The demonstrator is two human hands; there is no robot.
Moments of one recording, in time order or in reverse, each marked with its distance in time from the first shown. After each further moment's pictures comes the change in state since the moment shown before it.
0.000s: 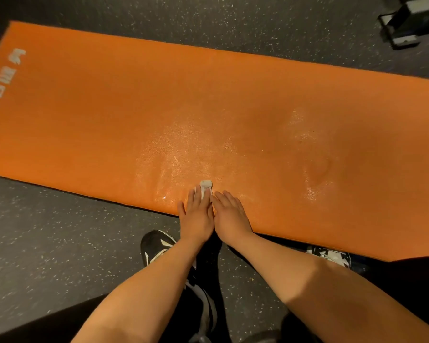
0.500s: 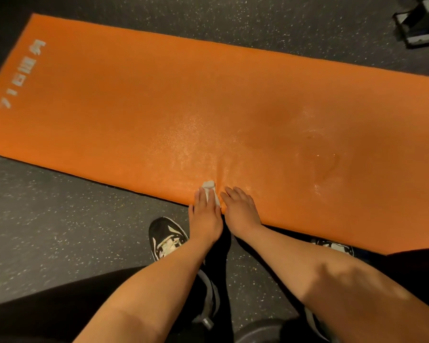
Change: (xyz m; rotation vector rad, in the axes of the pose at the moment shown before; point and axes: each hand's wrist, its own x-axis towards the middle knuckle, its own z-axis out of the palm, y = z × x) left_hand -0.032 0.003 0.009 -0.034 -0.016 -0.080; right_hand -0.011 0.006 -0.002 -0.064 -0.042 0.032
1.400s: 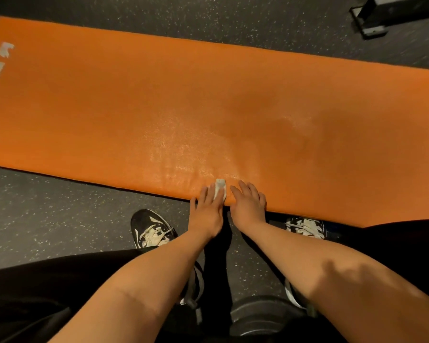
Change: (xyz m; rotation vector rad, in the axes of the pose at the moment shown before) left_hand -0.026 0.039 0.021 0.147 -0.121 0.244; right_hand -0.061 0.045 -0.014 0.037 0.098 0.257
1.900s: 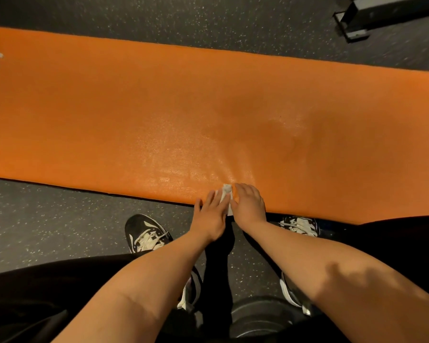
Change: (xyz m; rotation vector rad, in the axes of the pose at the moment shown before) left_hand 0.001 0.016 0.005 0.030 -0.084 0.167; right_hand 0.002 0.016 -0.005 0.184 0.073 0.047
